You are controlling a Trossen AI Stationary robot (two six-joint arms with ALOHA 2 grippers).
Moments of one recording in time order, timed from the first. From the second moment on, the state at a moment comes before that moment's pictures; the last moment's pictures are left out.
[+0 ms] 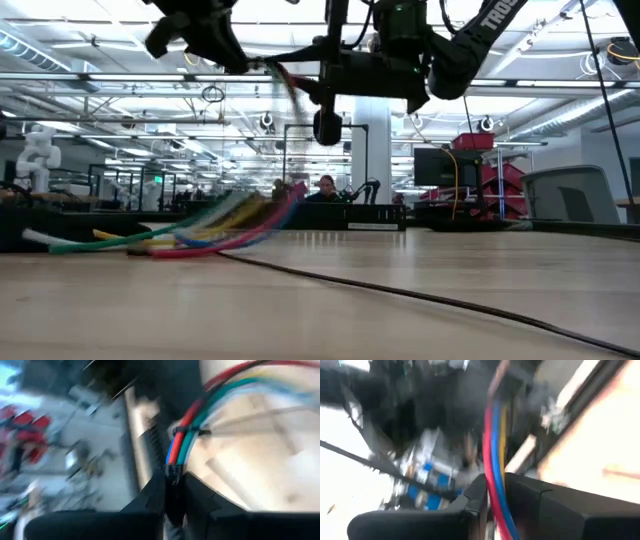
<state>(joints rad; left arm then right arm) 0.07 1.09 1.01 -0.60 -0.38 0.74 -0.18 1.87 1.00 0.89 -0.41 1.11</state>
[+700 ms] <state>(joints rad) 0.11 1.05 1.02 -0.63 -0.43 0.69 -0.23 1.87 1.01 0.94 -0.28 1.09</state>
